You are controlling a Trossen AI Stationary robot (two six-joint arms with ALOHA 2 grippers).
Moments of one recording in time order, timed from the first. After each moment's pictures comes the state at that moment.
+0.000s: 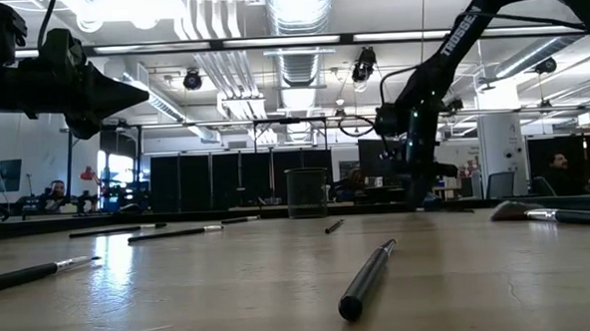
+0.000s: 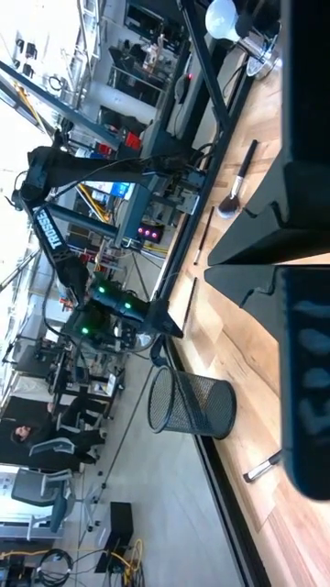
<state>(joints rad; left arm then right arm) 0.30 0.06 0.01 0.08 -0.07 -0.27 -0.91 1.92 1.24 -0.61 -0.01 0.18</state>
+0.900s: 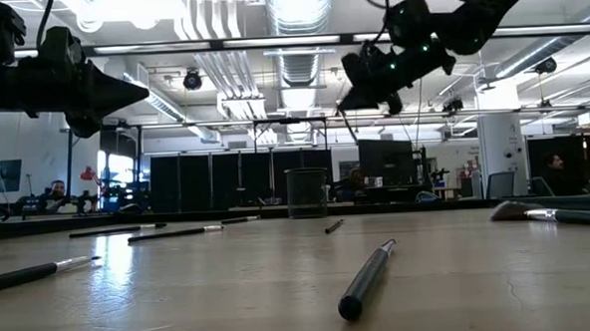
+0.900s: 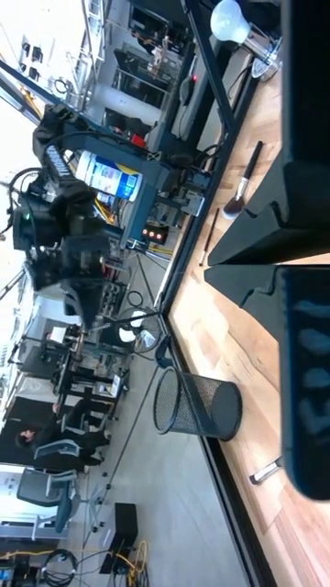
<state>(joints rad) 0.30 0.06 0.01 0.09 -0.07 -0.27 -0.61 1.49 0.88 0.39 -0.01 0.16</state>
